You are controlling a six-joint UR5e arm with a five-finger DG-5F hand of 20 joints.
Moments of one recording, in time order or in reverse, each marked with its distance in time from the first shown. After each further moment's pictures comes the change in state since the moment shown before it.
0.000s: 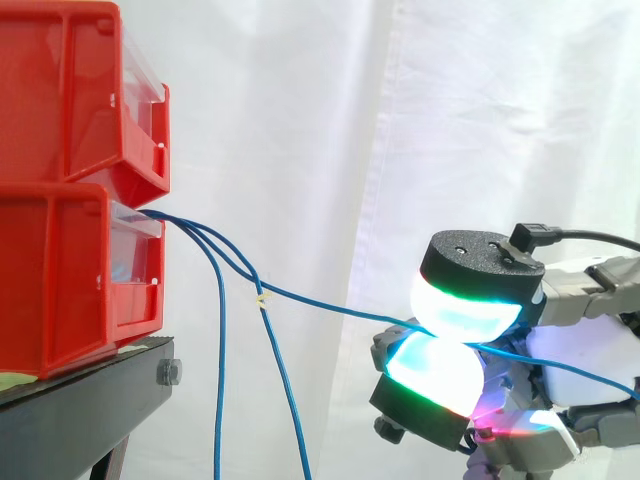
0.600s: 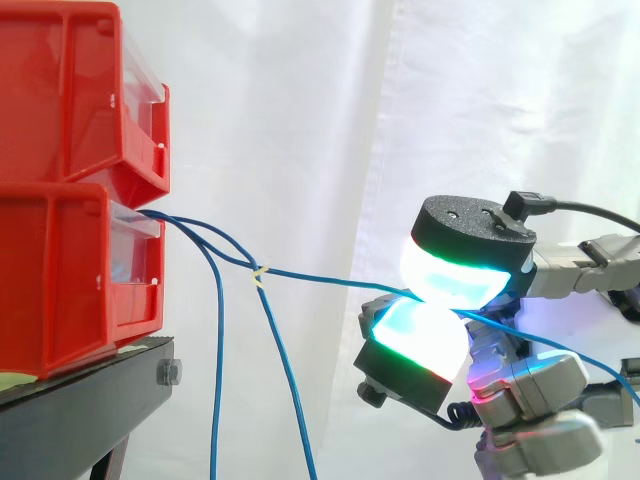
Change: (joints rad) arm 0.001 0.000 -0.001 0.055 0.000 -0.008
